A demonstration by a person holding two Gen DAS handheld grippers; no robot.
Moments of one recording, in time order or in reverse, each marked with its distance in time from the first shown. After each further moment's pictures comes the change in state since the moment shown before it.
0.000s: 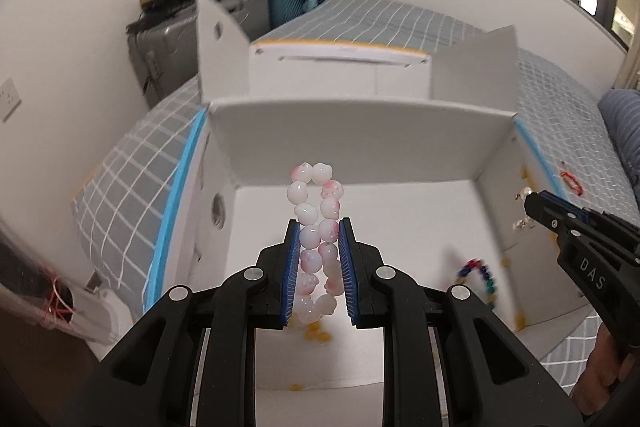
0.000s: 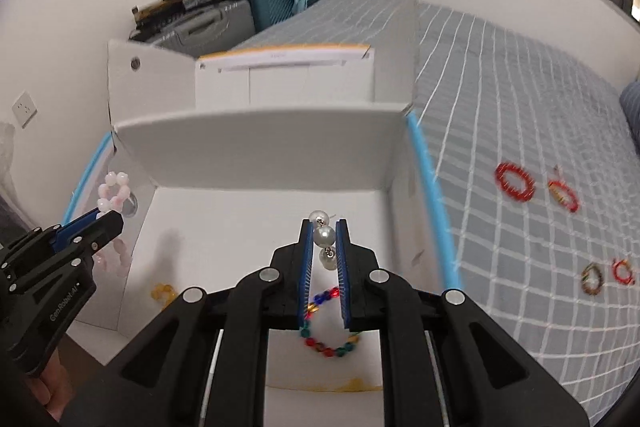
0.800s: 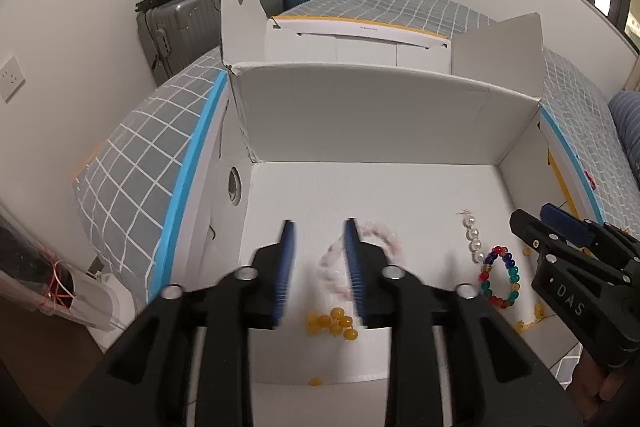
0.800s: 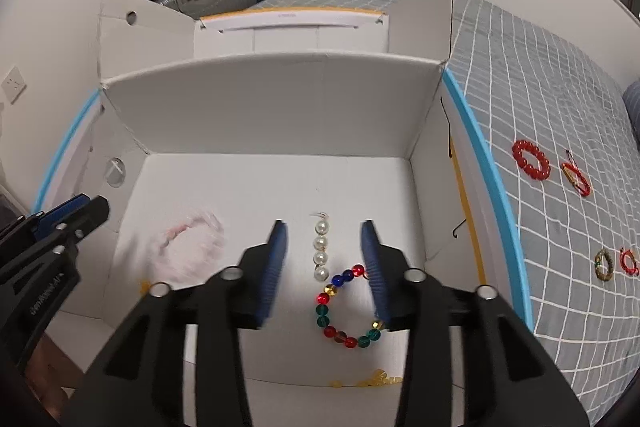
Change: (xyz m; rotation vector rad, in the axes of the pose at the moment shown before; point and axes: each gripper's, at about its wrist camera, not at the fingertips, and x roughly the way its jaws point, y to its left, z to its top) left arm 0.012 0.015 -0.012 -0.029 0.031 0.017; right arm 0.023 0.022 -0.015 -0.034 0.057 -0.028
